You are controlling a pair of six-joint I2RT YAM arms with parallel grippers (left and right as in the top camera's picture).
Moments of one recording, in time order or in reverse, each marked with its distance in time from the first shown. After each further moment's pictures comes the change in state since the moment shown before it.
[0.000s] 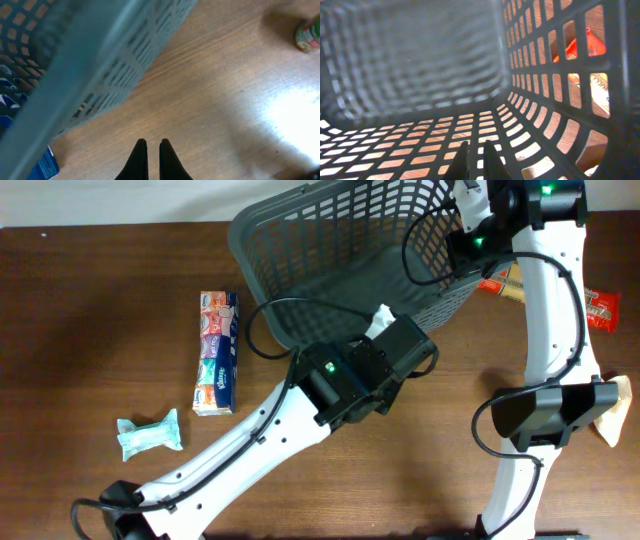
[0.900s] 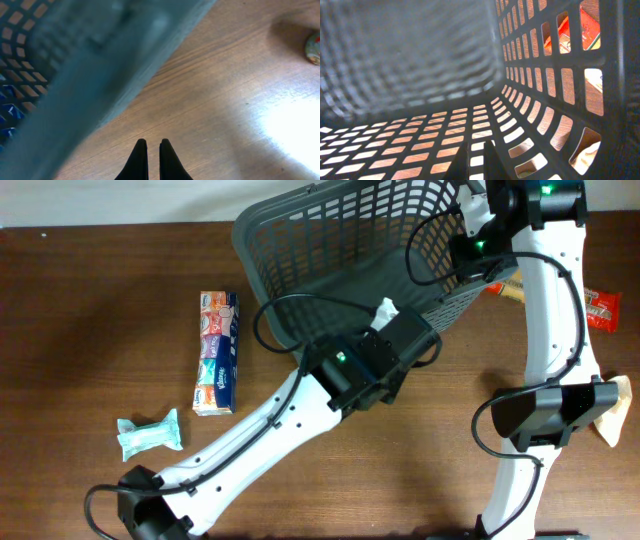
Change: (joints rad) left arm 0.024 0.058 0.000 0.061 0.000 -0.003; right arm 0.000 0.000 0.000 -0.048 0.053 0.049
